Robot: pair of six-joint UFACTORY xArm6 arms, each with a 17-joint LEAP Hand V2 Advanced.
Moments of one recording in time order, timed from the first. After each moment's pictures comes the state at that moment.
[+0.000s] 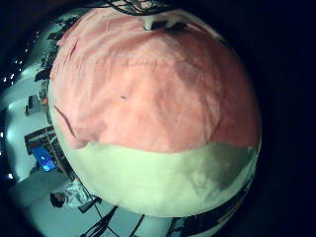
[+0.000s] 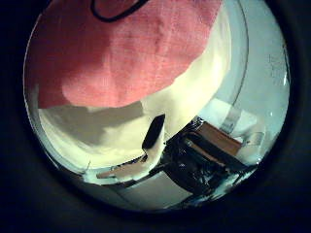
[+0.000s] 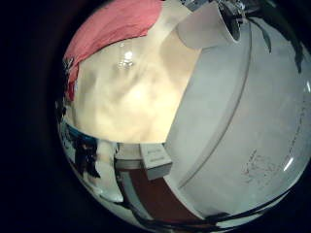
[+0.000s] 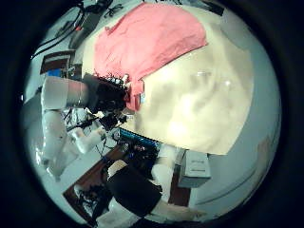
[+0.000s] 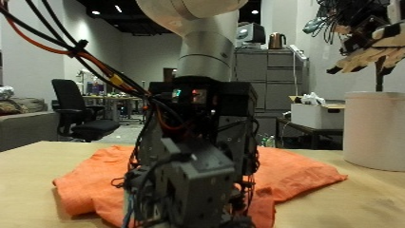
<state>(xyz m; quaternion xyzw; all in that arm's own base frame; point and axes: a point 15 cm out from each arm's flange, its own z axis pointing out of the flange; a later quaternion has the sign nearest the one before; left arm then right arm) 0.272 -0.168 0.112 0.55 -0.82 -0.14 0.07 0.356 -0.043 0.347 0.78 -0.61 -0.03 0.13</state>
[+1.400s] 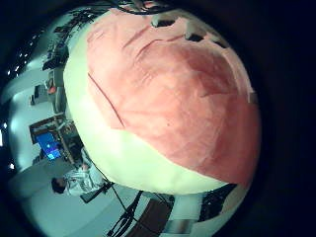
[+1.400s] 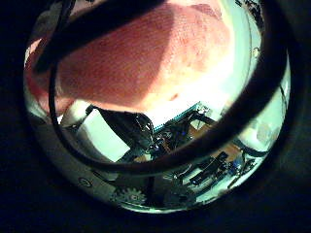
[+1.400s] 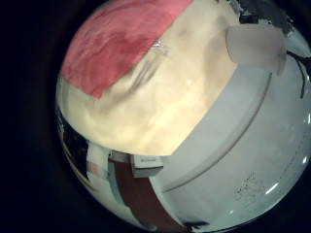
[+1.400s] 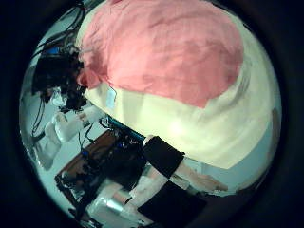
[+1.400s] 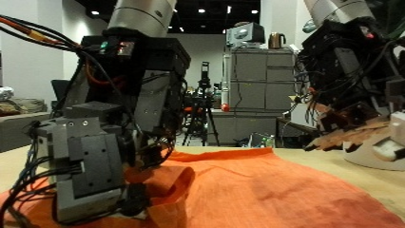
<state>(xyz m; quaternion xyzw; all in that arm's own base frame) 0.273 -0.068 0.173 0.58 -0.80 -0.16 0.05 0.320 0.010 0.203 0.84 -0.50 -0.08 0.17</state>
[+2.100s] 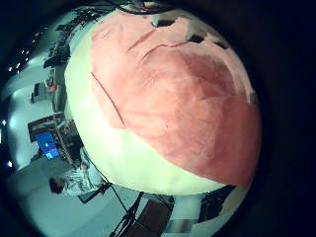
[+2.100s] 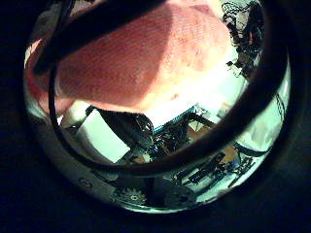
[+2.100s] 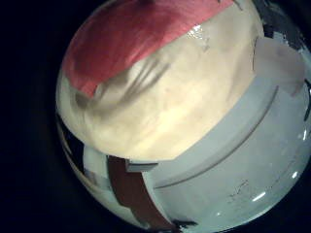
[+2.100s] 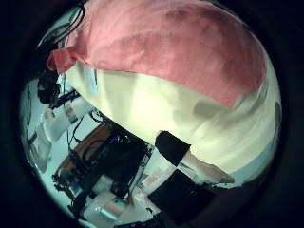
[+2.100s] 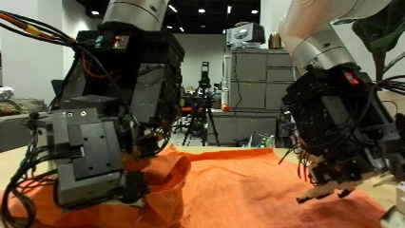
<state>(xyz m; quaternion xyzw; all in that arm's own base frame) 0.276 -0.064 0.180 0.59 -0.79 -0.15 0.06 0.306 0.028 0.148 0.85 -0.47 -0.10 0.21</state>
